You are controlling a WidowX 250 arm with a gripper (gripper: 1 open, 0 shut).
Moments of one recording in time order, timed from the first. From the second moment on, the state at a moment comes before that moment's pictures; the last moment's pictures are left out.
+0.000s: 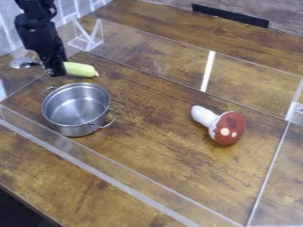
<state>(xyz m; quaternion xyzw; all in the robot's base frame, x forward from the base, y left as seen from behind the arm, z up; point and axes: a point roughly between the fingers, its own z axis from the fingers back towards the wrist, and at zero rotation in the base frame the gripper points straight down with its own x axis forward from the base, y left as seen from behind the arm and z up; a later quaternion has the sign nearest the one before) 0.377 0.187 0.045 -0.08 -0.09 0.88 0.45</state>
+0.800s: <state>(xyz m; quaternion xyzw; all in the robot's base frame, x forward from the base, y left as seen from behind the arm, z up) 0.392 0.188 0.045 -0.09 -0.08 0.86 0.50</state>
